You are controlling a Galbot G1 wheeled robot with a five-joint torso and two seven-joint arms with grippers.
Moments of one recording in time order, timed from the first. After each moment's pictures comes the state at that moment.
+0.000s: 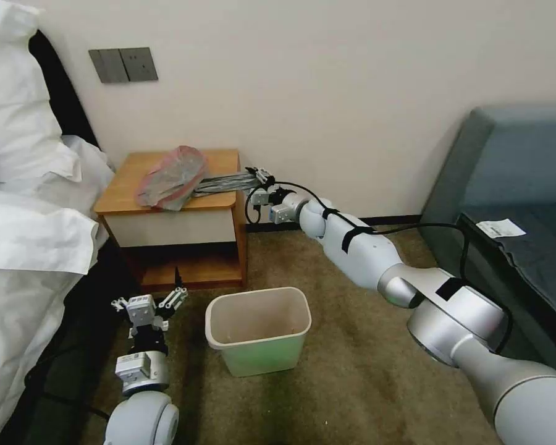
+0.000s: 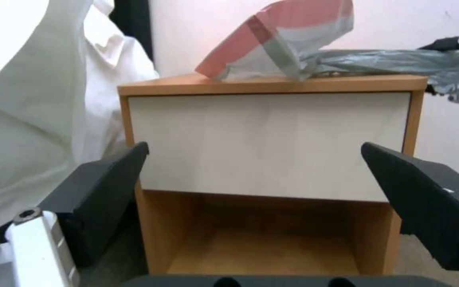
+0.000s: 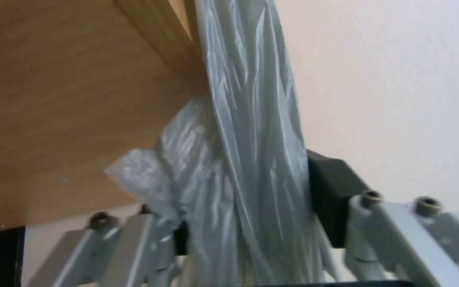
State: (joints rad) left arm 1.58 -1.39 -0.52 -2.03 -0.08 -0.16 -0.32; right arm -0.07 1.50 -0.47 0.62 -0.56 0.33 0.06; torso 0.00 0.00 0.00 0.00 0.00
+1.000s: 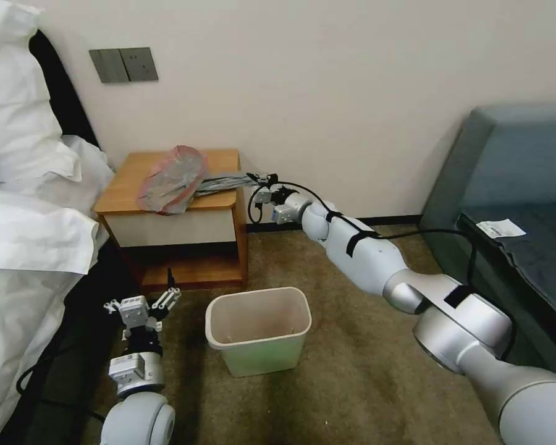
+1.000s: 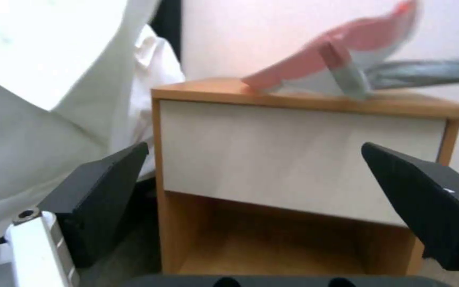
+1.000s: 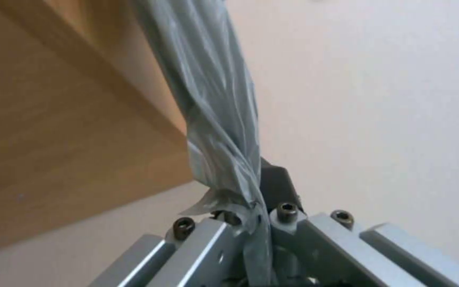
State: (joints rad) left arm 1.58 -1.40 -0.56 -2.07 -0.16 -0.15 -0.36; right arm -0.17 1.40 -0.39 0.82 -0.56 0.29 0.13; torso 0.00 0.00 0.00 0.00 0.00
